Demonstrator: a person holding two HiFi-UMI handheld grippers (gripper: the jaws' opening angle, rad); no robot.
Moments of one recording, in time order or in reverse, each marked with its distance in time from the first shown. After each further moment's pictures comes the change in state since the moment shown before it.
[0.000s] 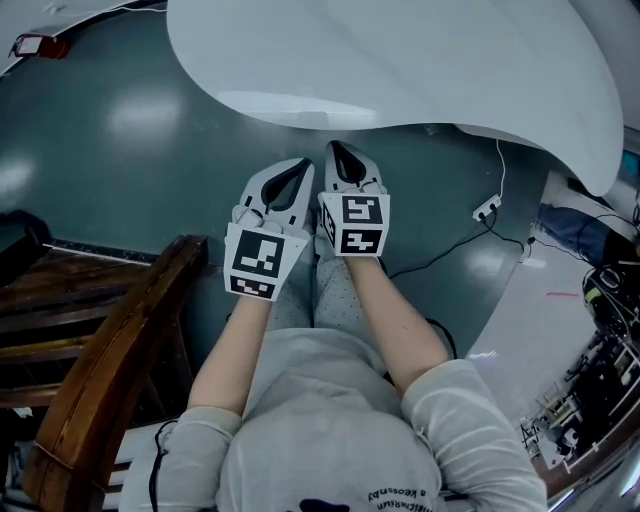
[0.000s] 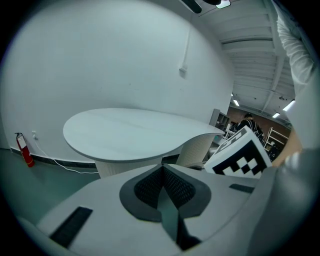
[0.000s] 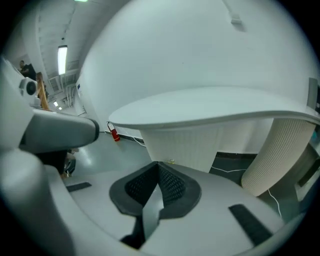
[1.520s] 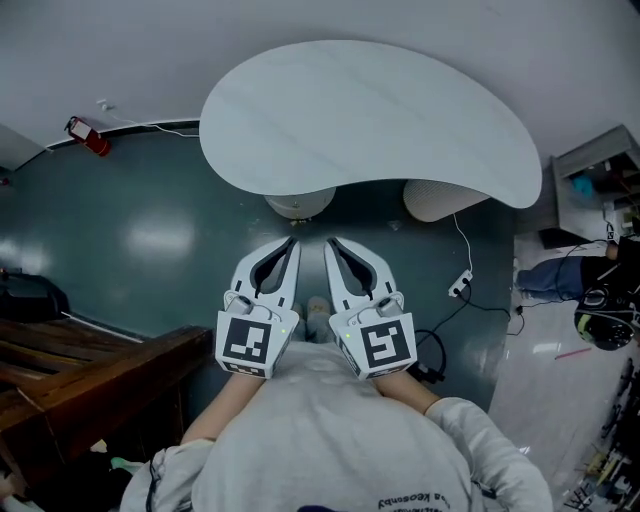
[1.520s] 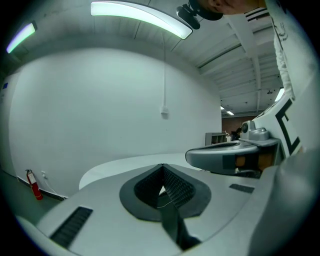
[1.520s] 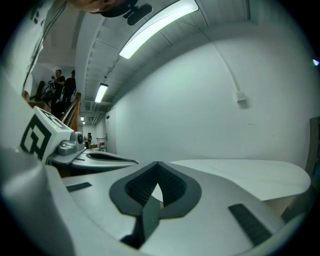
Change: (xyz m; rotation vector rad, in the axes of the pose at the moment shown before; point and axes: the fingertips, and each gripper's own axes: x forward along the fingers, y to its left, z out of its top) left arm -0.167 -0.161 0.169 0.156 -0.331 0.080; right arm -0.344 0.042 0.172 -0.209 -0.526 0.125
